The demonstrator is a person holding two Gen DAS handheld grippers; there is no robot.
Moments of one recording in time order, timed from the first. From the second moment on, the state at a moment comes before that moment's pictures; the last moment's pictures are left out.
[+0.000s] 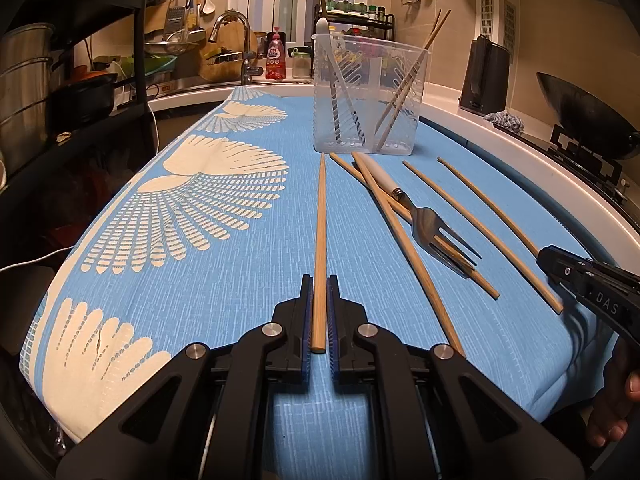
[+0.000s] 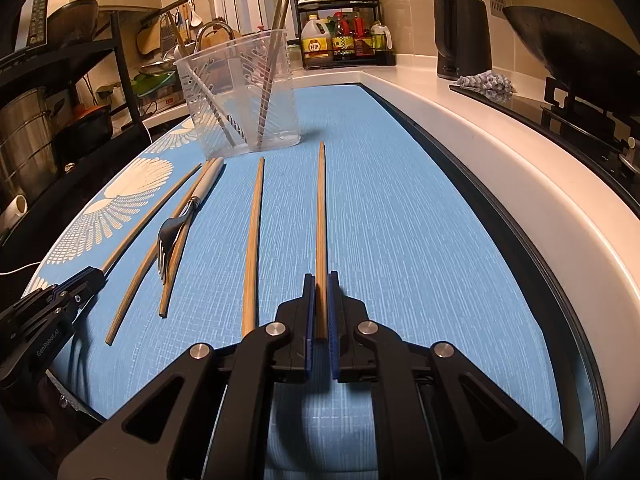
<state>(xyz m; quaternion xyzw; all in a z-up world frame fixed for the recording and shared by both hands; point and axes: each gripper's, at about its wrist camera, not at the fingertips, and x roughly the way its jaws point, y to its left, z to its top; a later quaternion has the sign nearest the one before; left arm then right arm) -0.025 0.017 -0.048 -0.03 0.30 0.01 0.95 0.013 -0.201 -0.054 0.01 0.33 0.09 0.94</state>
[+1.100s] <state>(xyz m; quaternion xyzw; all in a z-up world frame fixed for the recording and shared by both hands) -0.041 0.017 -0.007 -0.05 0.25 0.00 0.97 -0.012 -0.202 0.009 -0.01 0.28 0.09 0.96</state>
